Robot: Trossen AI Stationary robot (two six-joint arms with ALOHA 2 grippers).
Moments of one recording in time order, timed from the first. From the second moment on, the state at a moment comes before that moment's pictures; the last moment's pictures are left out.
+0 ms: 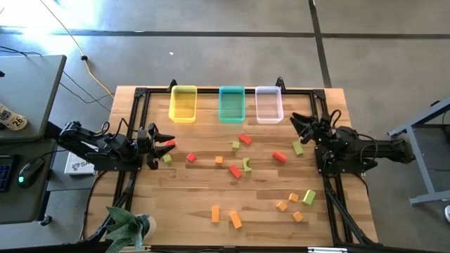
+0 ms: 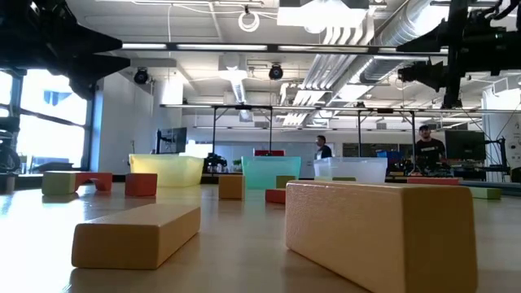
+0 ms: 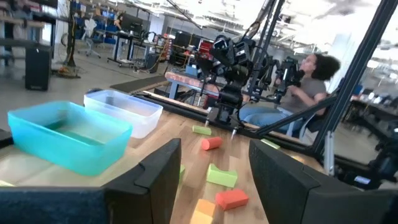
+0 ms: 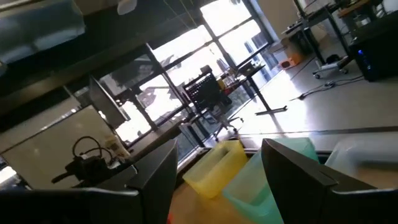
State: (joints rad) left arm -0.22 0.01 0.01 0.07 -0.53 -0.23; right arm -0.04 0.12 0.08 0.26 0.58 0.47
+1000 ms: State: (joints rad) left arm -0.22 0.01 0.01 0.08 -0.54 -0.47; right arm -0.04 0.93 0.99 -1.37 0.25 1.25
